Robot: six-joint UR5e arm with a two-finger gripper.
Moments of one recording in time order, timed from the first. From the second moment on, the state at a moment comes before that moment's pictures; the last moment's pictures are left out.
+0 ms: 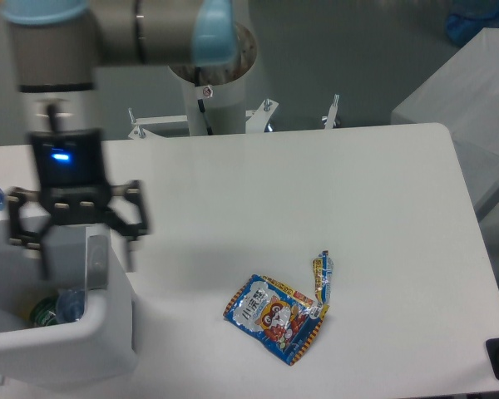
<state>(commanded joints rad) 2.24 -1.81 -1.55 -0.69 1.56 -0.11</state>
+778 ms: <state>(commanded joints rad) 2.50 -1.94 -1.72 -0.69 1.53 -0.16</state>
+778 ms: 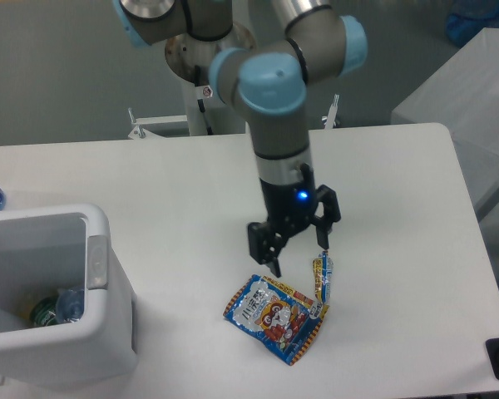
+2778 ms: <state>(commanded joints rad) 2.47 -2.17 -1.67 -0.69 1.53 -0.23</state>
